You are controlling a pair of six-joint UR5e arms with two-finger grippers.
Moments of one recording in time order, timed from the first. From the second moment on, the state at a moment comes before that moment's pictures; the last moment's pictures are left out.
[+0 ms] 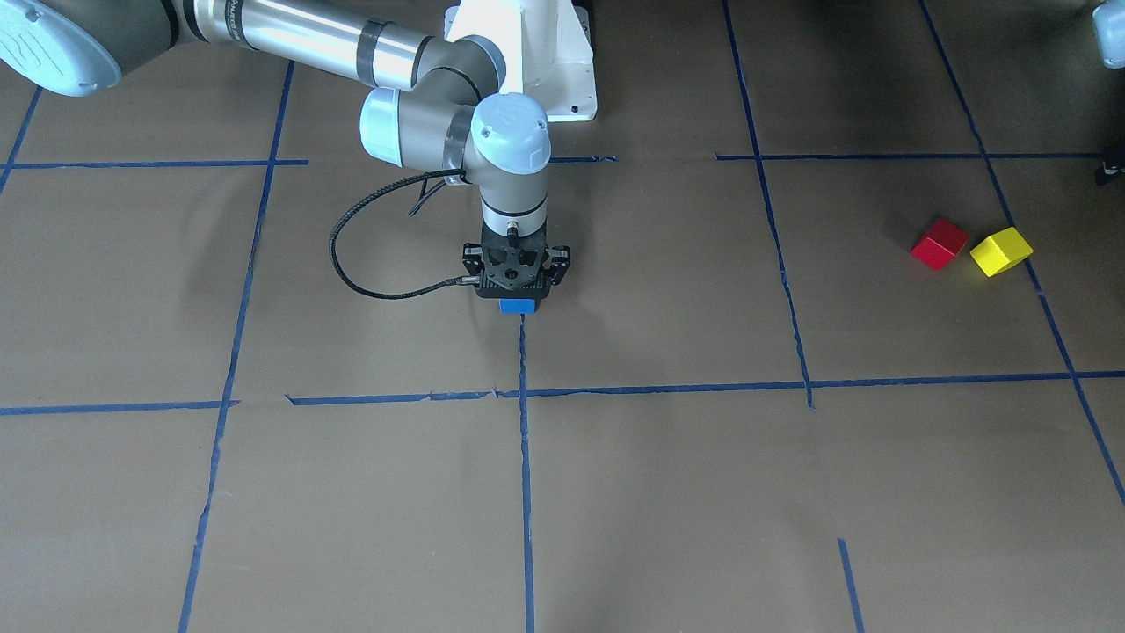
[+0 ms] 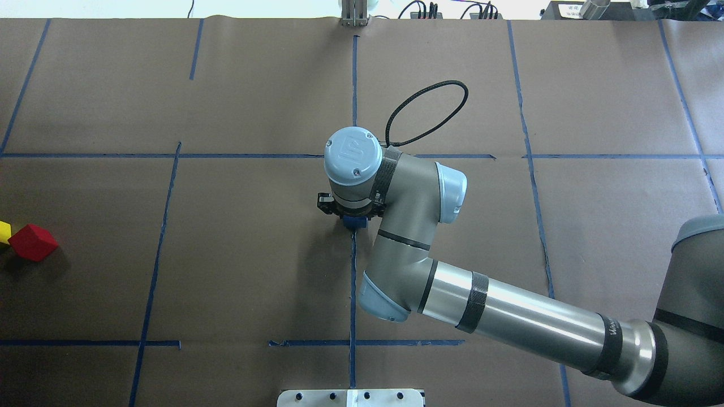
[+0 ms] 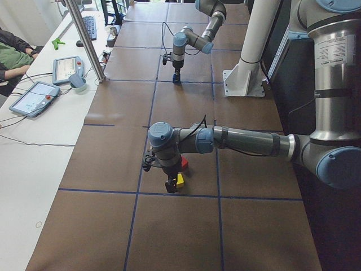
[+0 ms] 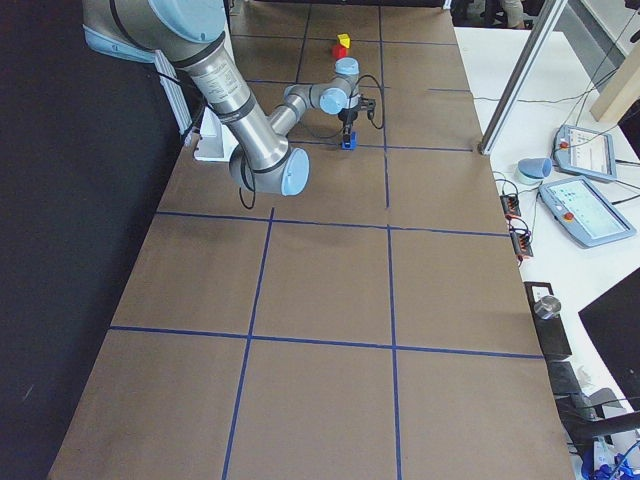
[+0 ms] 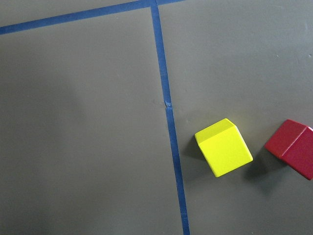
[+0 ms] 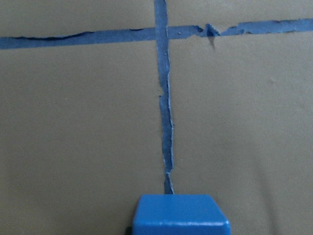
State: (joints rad) left arm -1.44 -1.44 -1.80 -1.40 -2.29 0.10; right arm 0.47 -0.70 1.35 -1.48 1.81 1.30
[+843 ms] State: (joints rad) left arm -1.44 -1.44 -1.80 -1.40 -2.29 0.10; right arm 0.52 -0.69 1.42 -1.48 1.82 1.26
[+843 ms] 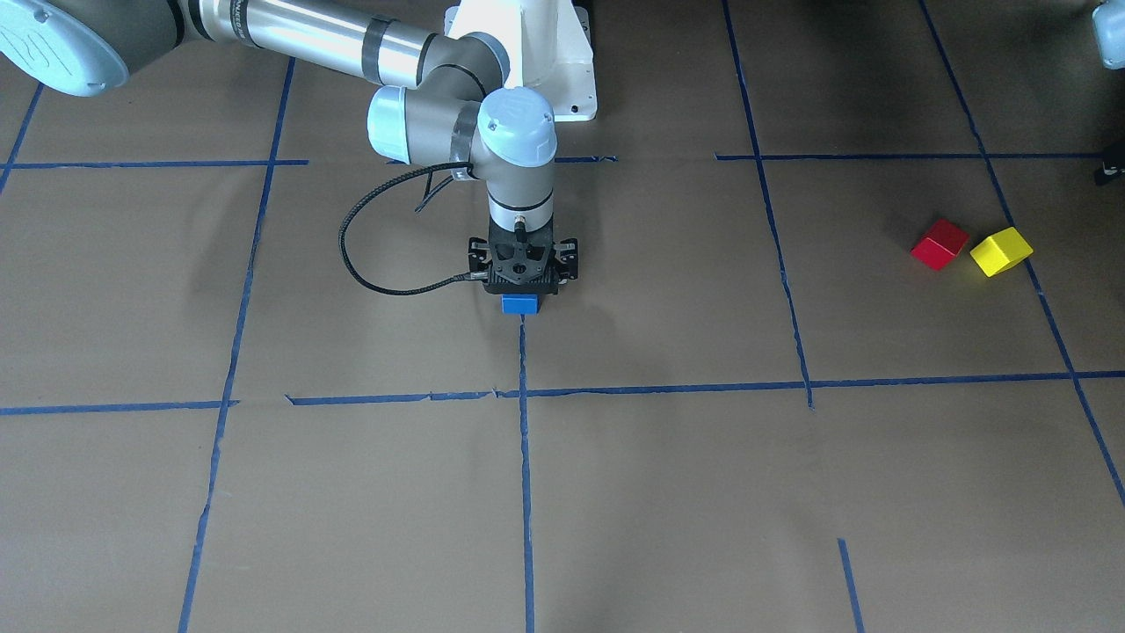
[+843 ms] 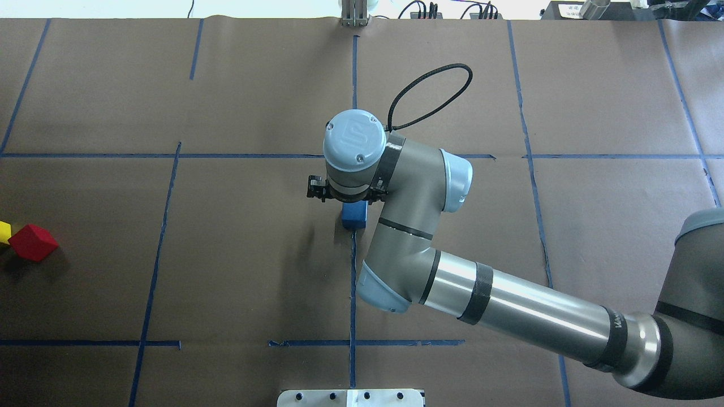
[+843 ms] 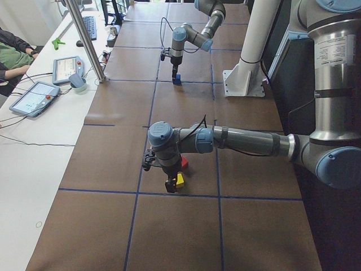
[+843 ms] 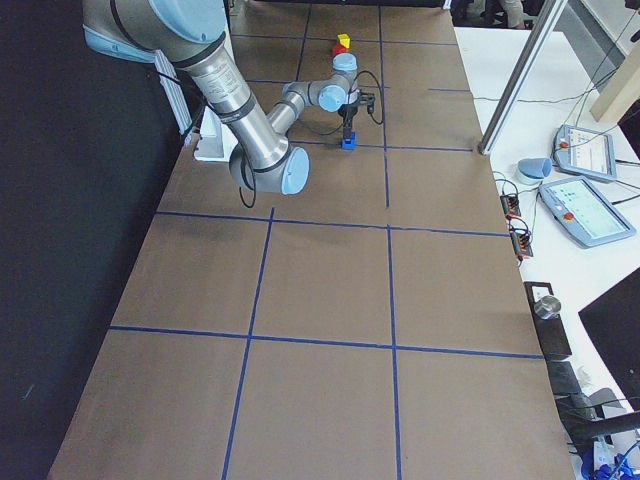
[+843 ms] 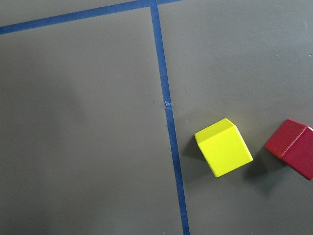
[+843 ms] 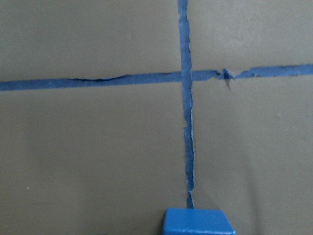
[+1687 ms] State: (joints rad) left arm -1.42 -1.55 -1.81 -1.40 -2.28 0.09; right arm 1.03 -1.13 1.75 -1.70 2.14 0.40
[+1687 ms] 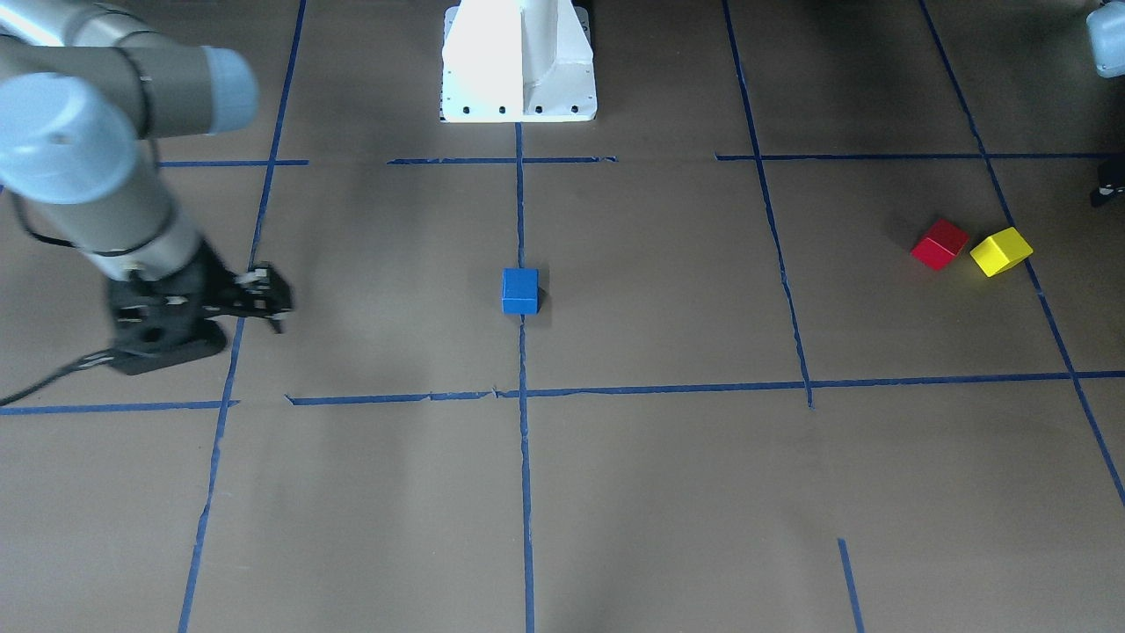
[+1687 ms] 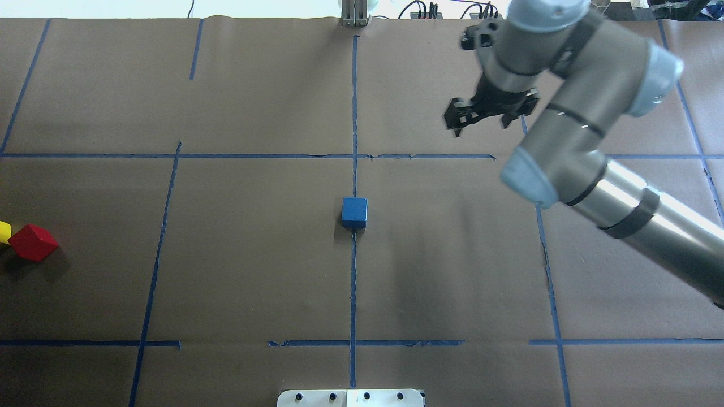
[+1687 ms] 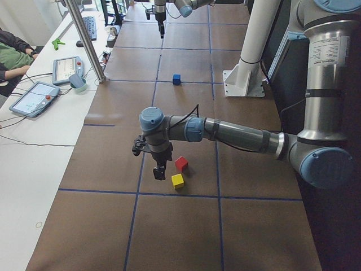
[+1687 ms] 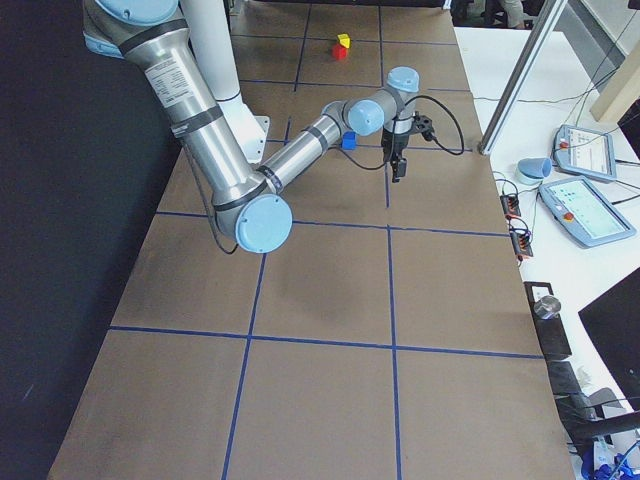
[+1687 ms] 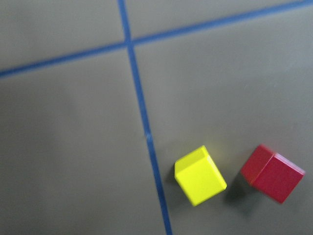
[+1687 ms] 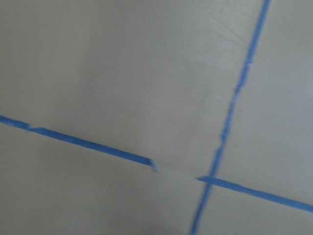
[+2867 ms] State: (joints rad) left arm -1.31 -1.52 -1.79 -1.70 -2.29 0.09; right arm 1.61 -1.77 1.85 -1.69 2.29 -0.39
